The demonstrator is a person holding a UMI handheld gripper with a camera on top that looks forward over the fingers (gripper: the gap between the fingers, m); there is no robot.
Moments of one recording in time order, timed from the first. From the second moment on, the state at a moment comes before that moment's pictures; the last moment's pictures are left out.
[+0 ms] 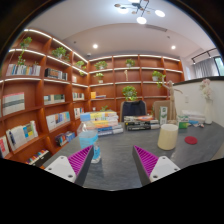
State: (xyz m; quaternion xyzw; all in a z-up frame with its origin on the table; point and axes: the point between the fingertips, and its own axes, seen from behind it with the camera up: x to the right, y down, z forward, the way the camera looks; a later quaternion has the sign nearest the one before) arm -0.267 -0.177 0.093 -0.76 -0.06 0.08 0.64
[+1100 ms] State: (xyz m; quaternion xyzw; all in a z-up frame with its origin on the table) arm -0.336 -0.075 0.073 -0.78 -0.04 0.08 0.62
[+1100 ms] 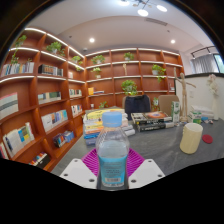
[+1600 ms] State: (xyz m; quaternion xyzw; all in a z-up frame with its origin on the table) arm -0.193 -0.027 0.159 -0.62 0.34 0.44 0.55
